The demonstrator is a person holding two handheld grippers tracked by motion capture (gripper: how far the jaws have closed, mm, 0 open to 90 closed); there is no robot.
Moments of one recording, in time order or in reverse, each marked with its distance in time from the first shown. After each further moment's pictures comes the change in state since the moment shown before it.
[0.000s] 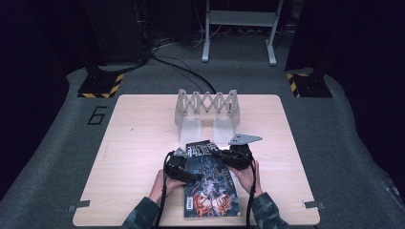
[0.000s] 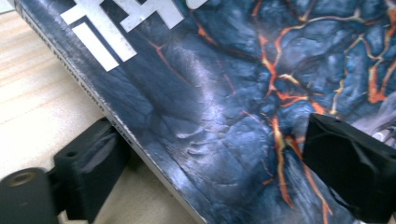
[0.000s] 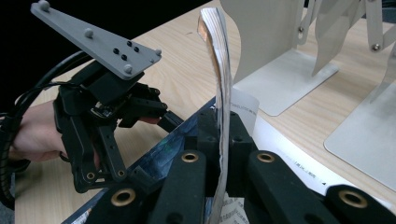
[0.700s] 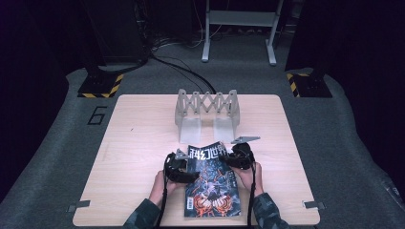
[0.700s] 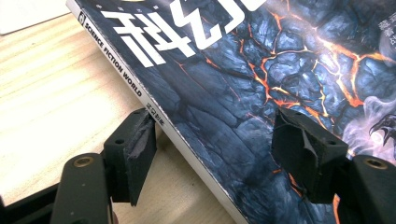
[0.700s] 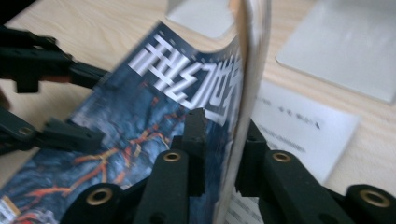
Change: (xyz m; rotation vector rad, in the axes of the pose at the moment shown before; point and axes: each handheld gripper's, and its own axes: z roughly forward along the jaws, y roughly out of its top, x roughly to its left) left arm -0.005 -0.005 -0.004 -0.007 0.127 0.062; right arm -0.041 -0.035 0.022 0.199 -0.125 0.177
